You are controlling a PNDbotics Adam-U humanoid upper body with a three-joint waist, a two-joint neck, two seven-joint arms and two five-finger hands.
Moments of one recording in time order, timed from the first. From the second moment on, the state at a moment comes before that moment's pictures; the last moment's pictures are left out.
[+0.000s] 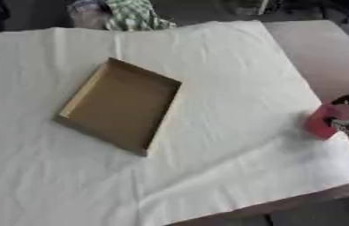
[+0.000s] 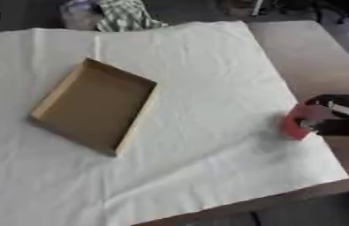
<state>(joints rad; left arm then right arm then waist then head) -0.36 0.17 0.01 -1.98 0.06 -0.24 -0.18 0.10 -1.03 -0.09 -1.61 0.45 0.10 0.44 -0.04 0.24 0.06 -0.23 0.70</state>
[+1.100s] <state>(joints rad) -0.36 0.17 0.00 -1.98 0.07 -0.23 -0.20 0.08 -1.03 -0.08 -1.58 0.49 0.07 0.46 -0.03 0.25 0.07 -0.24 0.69</state>
